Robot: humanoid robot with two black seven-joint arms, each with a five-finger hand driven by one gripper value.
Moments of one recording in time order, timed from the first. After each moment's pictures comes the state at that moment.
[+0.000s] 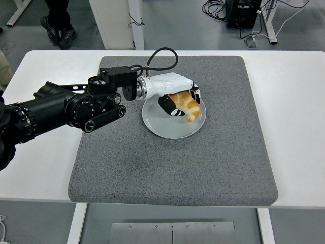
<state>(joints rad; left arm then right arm) -1.30 0.06 0.18 -0.71 1.20 0.07 -0.37 -0.12 0.00 0.02 0.14 -0.10 0.02 0.41</state>
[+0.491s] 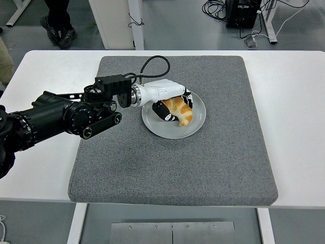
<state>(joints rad) -1.25 0.06 0.18 -0.67 1.21 0.08 -0.37 -0.12 0.00 0.02 0.14 -0.10 0.02 0.41</state>
